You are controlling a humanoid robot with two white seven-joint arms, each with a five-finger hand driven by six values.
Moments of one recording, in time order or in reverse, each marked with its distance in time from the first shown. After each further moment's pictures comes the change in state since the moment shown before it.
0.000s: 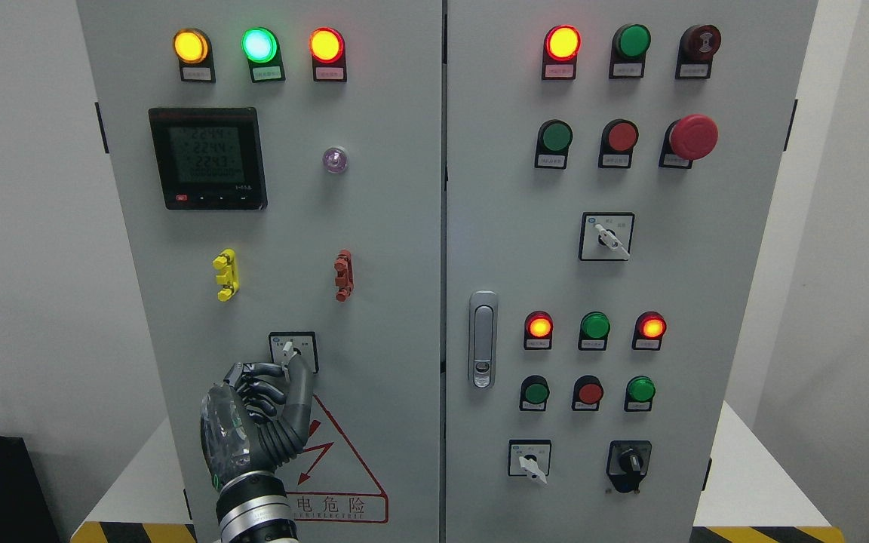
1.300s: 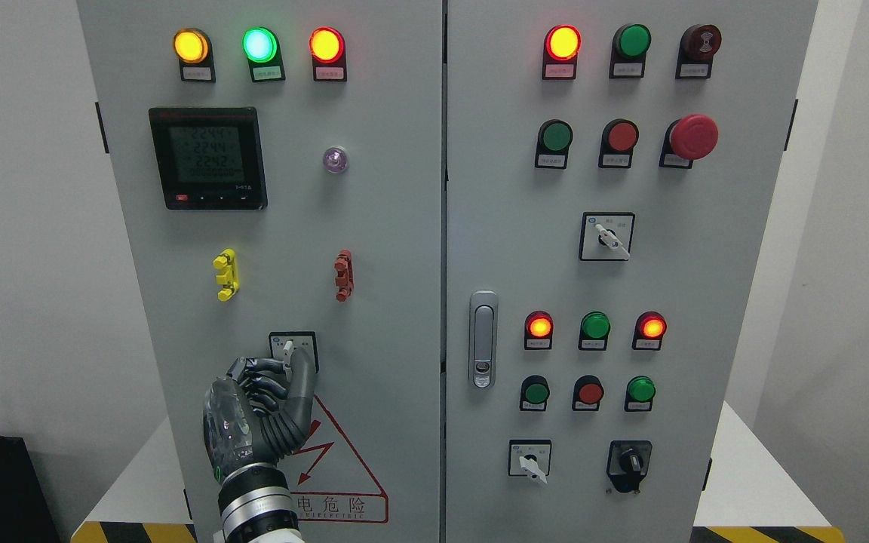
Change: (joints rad) left arm -0.023 -0.001 0.000 0.005 0.001 0.035 -0.003; right arm 0.000 0.000 0.000 0.000 0.000 0.000 0.000
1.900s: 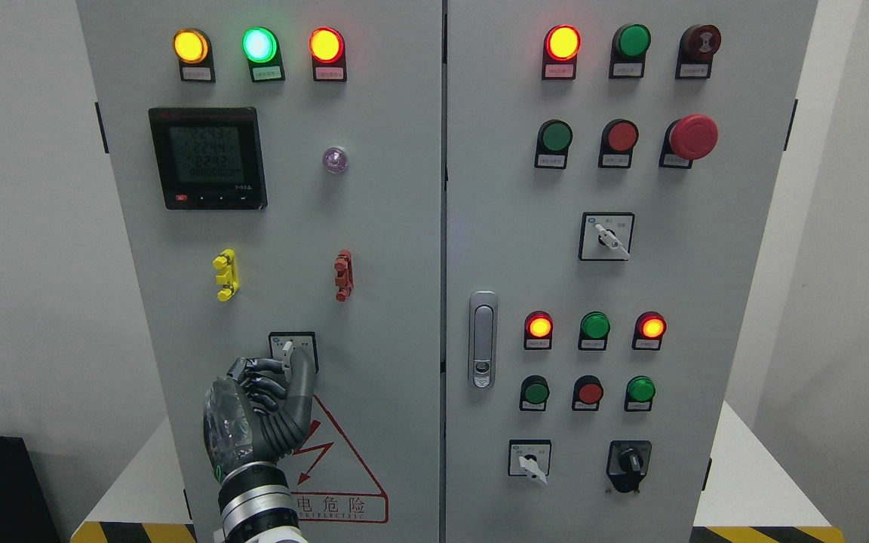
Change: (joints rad) left arm -0.003 0.000 0.001 0.001 0.002 0.016 -0.002; right arm 0.000 0.000 0.000 0.000 0.000 0.000 0.000
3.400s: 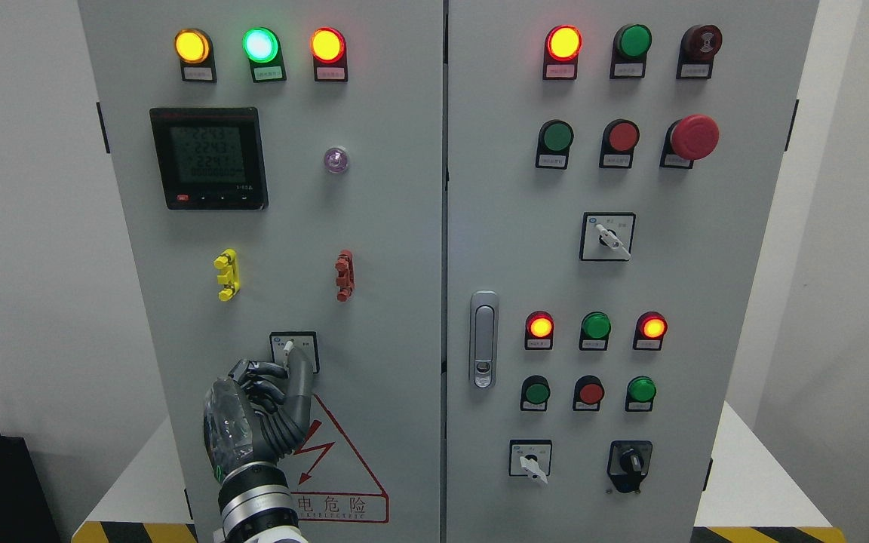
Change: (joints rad) left arm 0.000 0.000 0.000 -0.001 0.001 0.011 -0.005; right arm 0.000 0.000 0.001 0.000 0.000 0.000 0.000
